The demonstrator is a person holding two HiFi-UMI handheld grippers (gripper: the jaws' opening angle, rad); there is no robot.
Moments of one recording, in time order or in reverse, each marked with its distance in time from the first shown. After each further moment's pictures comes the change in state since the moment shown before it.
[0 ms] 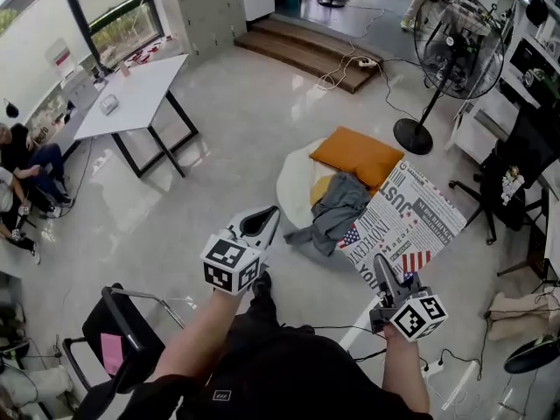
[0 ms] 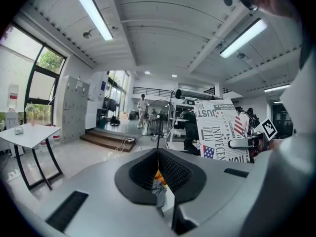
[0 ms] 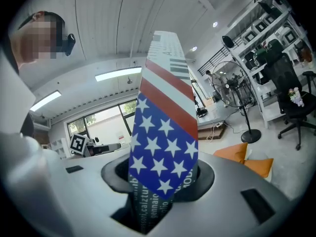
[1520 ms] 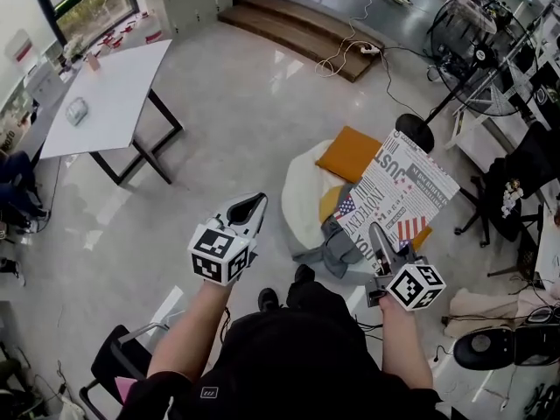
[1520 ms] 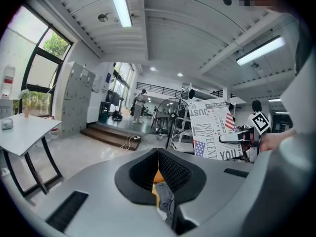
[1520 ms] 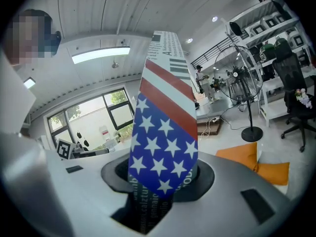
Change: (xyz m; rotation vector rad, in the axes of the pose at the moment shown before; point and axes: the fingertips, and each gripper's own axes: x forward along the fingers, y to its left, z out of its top) left arm 0.107 0.295 -0.010 -0.071 0.022 -0.030; right arm 0.330 -0.010 0.000 0.006 0.096 -0.142
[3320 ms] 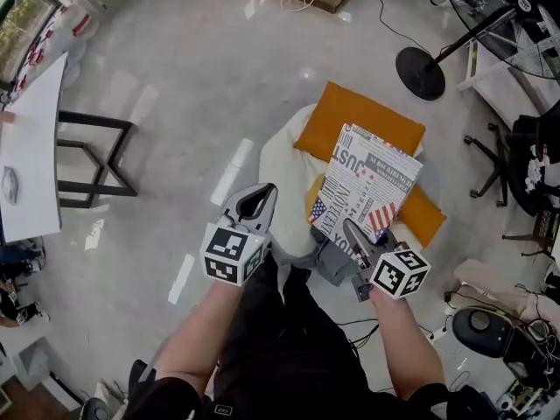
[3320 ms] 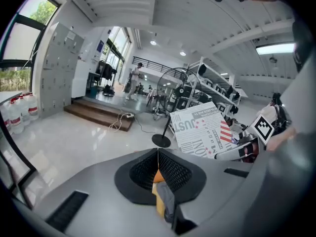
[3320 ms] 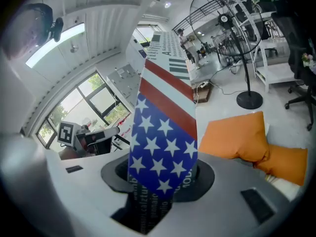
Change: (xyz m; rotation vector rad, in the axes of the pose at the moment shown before) left arm 0.414 0.070 -0.058 -0.059 0.255 -0.094; right arm 0.266 -0.271 -0.047 0.206 0.344 -0.044
